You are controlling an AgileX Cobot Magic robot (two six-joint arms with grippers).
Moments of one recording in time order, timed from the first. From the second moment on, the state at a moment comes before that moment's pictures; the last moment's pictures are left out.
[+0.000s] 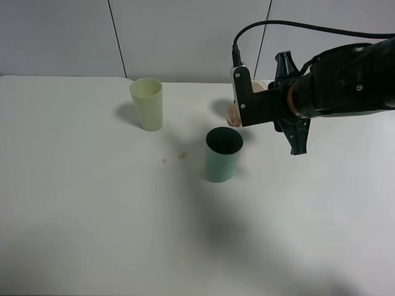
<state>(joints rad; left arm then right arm) -0.02 0.00 -0.51 -0.02 1.05 0.01 0.65 1.60 -0.81 -1.19 0.48 -0.16</state>
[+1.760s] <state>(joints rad) -0.02 0.00 -0.51 -0.02 1.05 0.01 0.68 1.64 -0.84 -1.23 0.60 -0.27</state>
